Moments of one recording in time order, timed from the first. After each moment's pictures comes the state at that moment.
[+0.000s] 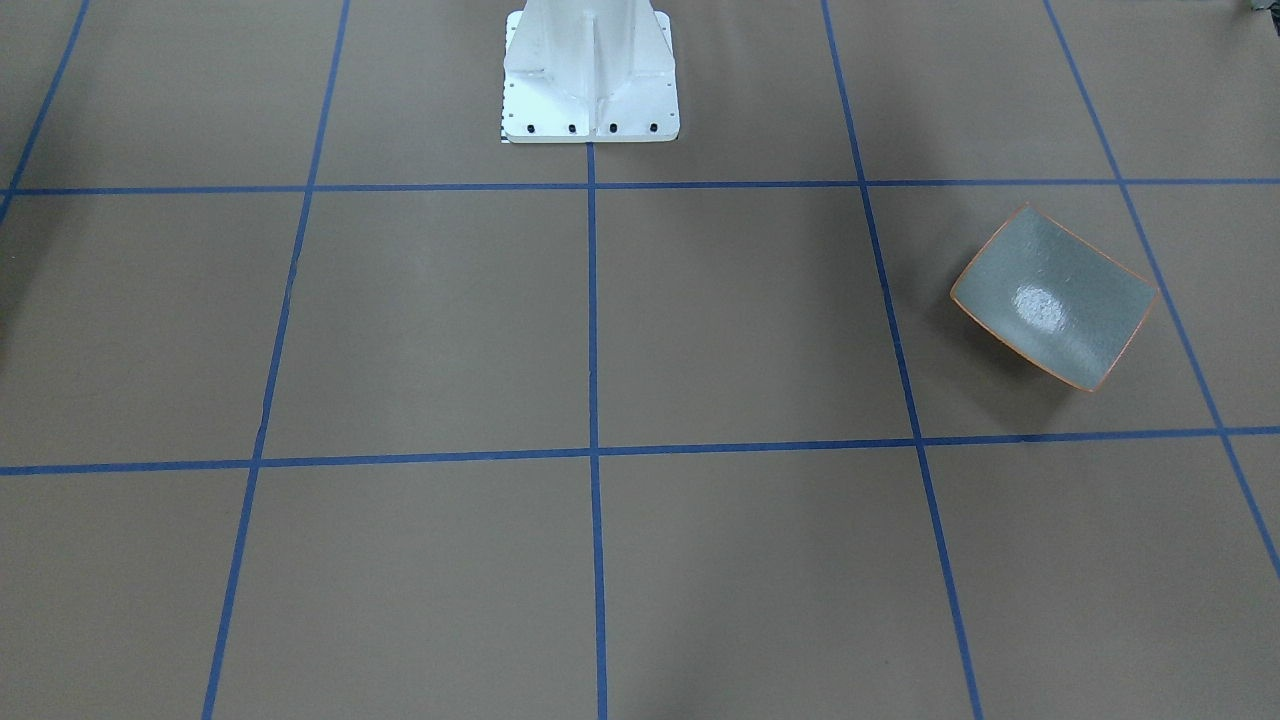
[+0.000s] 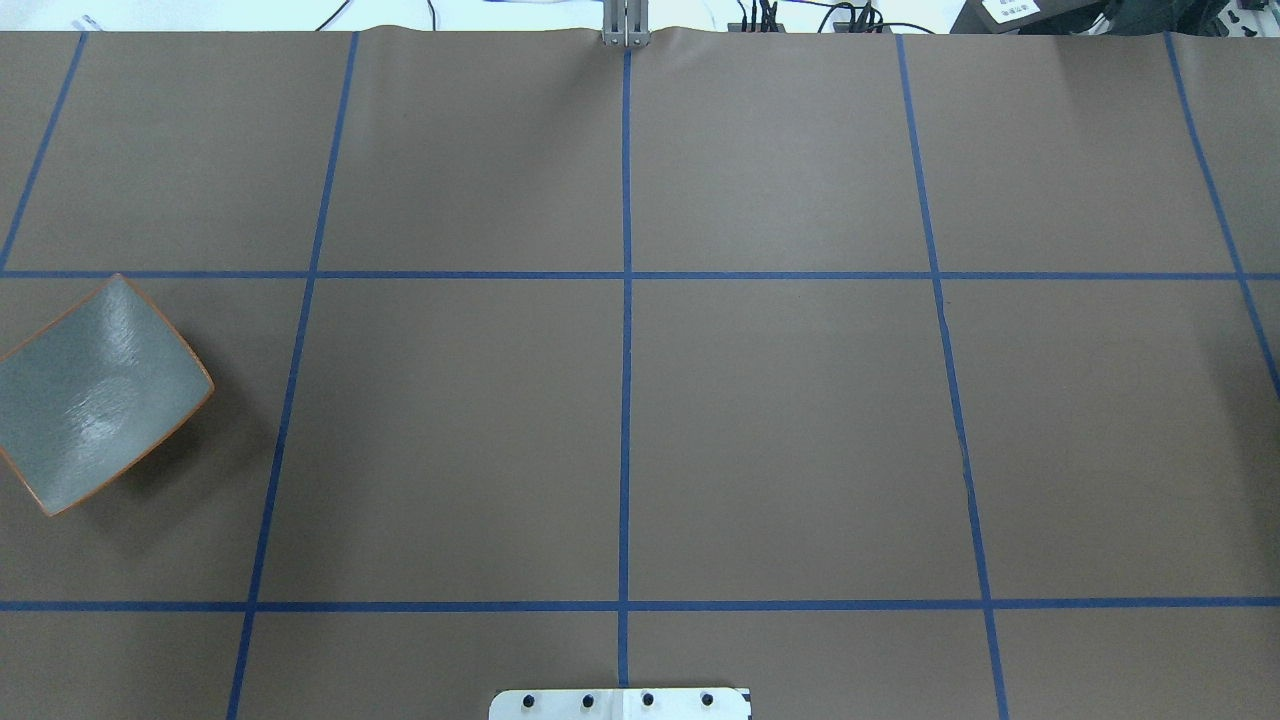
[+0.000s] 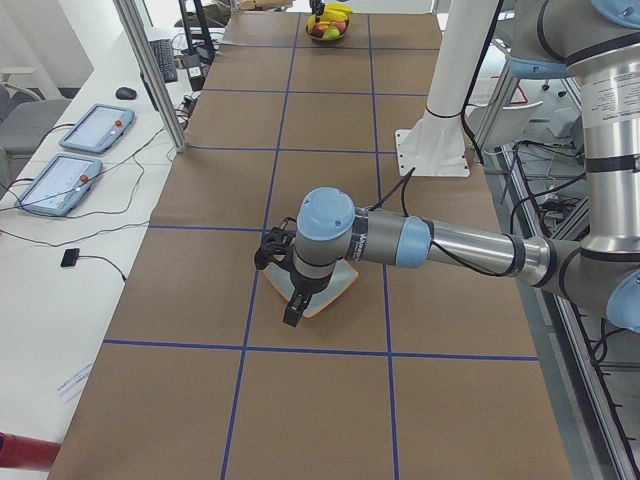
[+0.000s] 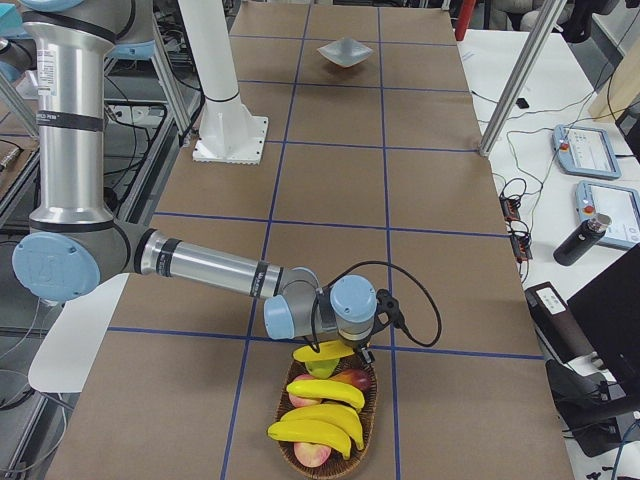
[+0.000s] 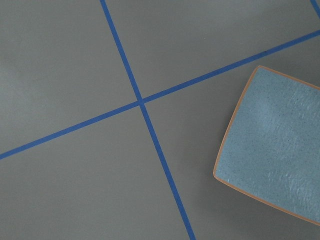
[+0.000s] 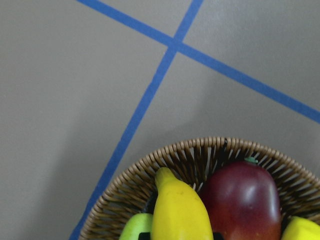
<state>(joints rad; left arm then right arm) -1.66 -1.37 -1.96 -1.56 -2.37 0.32 1.52 -1.63 1.47 -1.21 2.40 -0.31</state>
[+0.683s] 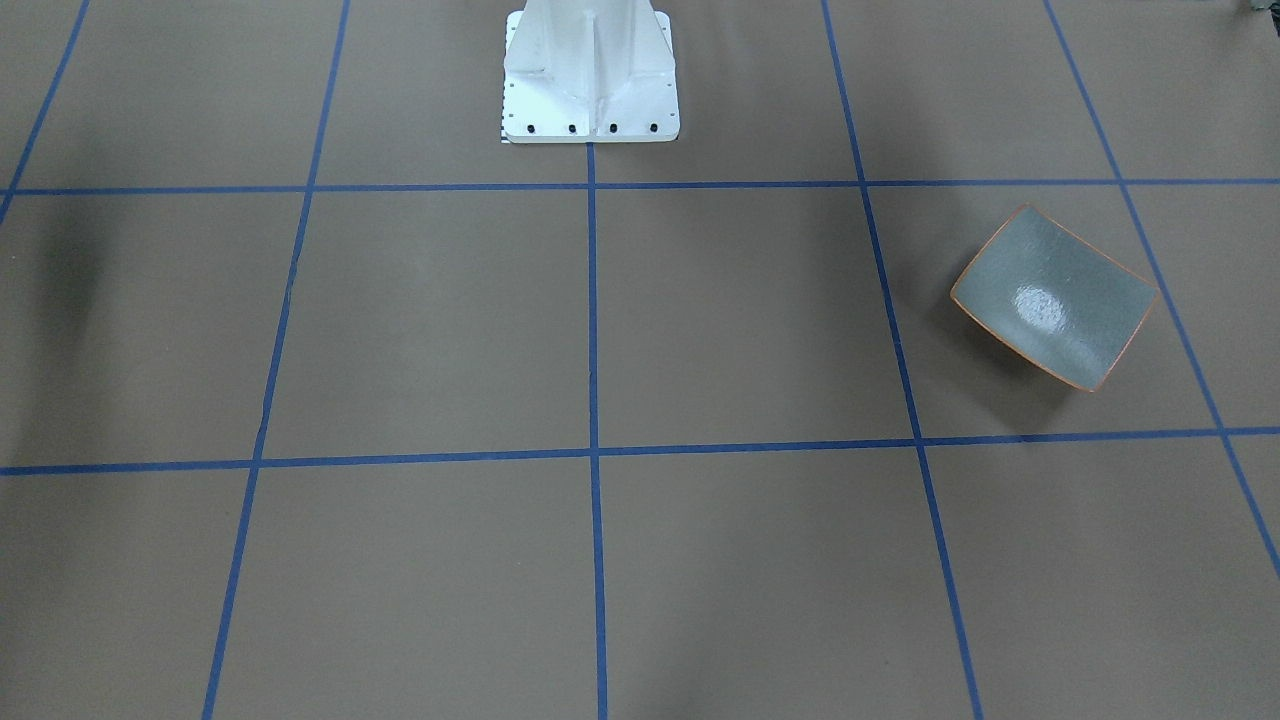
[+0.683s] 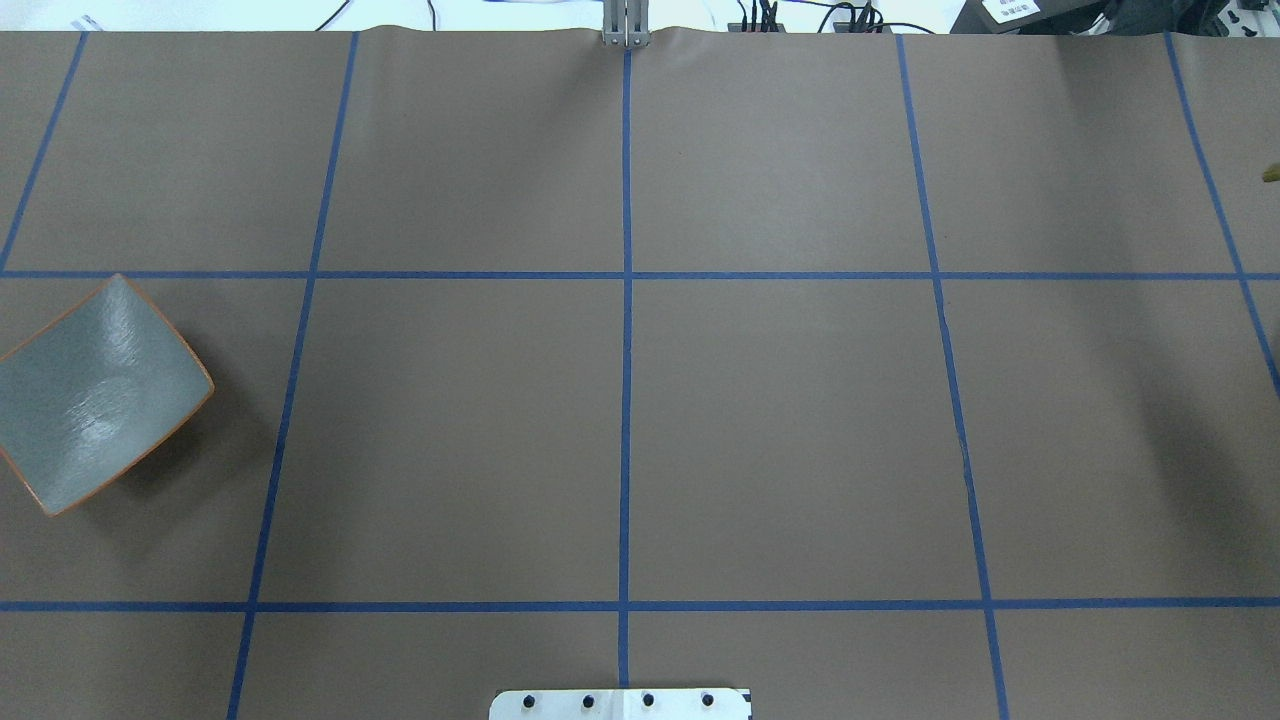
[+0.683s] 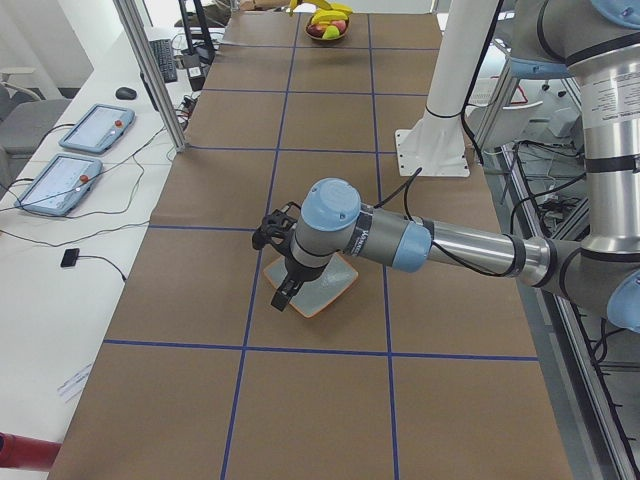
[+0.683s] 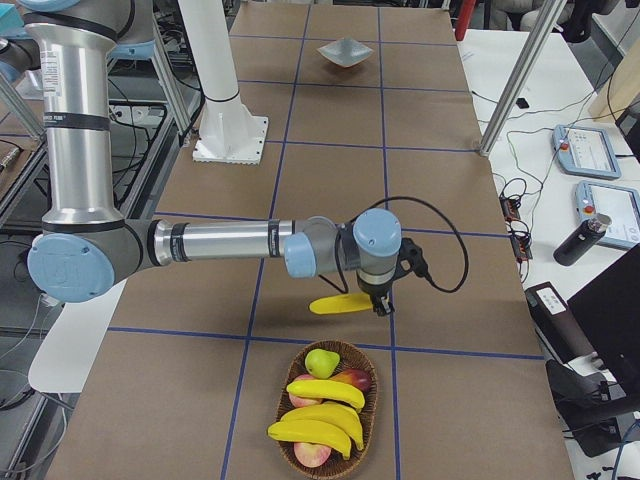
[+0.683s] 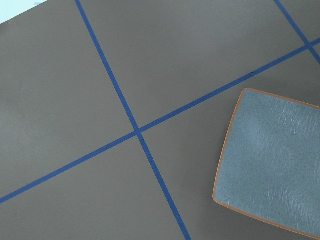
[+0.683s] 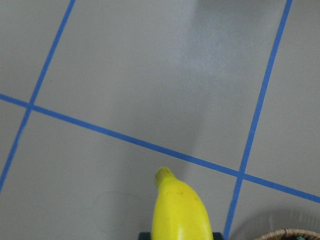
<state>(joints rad) -1.66 -1.36 -1.96 -1.75 -2.43 0.30 1.47 -1.47 1.82 -1.56 2.40 0.12</state>
